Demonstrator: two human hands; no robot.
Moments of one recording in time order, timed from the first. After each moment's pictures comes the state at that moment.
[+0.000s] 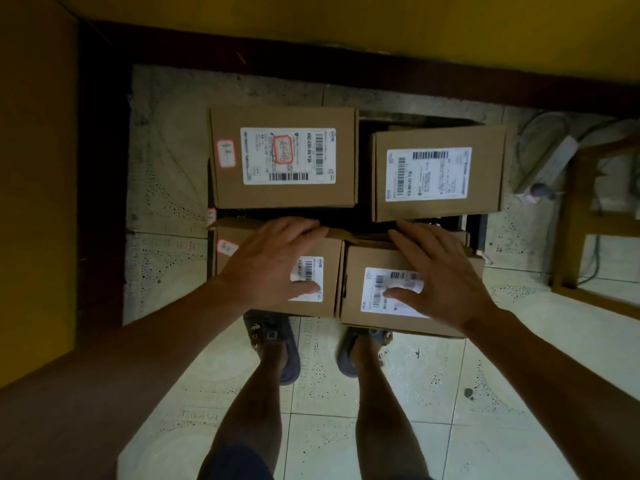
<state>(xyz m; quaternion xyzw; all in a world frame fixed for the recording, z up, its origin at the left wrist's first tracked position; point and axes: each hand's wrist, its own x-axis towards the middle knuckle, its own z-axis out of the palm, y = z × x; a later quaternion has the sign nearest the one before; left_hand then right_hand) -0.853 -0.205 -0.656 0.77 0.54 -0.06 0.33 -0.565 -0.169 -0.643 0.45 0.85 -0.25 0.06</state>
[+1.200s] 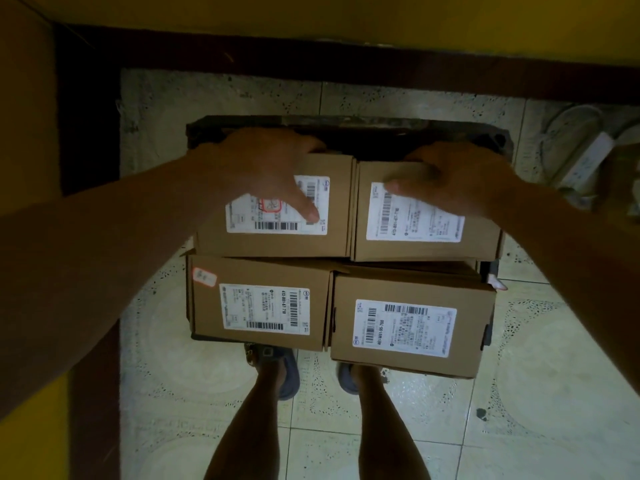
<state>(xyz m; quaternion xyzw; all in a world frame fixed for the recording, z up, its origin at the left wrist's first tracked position) -0.858 -0.030 -0.679 0.69 0.59 -0.18 0.39 -0.574 0.005 -0.685 0.48 0.81 -0.29 0.17</state>
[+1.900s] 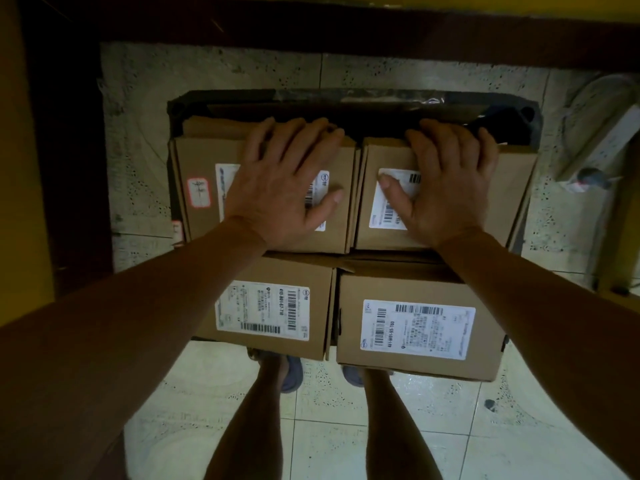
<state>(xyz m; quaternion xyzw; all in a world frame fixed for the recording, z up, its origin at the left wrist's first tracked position) -0.828 -0.099 -0.723 0.81 0.59 0.00 0.07 -0.590 -0.061 -0.735 0.55 0.83 -0.05 -0.02</state>
